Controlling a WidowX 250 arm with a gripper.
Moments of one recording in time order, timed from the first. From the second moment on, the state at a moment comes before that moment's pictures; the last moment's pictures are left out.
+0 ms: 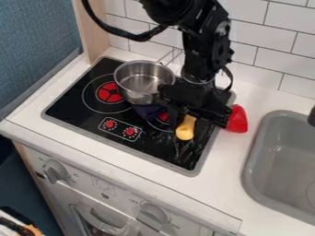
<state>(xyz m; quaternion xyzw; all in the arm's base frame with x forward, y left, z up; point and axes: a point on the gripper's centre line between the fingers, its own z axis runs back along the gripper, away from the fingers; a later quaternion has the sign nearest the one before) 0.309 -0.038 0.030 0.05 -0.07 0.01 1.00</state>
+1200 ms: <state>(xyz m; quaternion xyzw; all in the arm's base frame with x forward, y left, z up) 0.291 -0.003 0.078 0.02 -0.07 0.05 1.00</state>
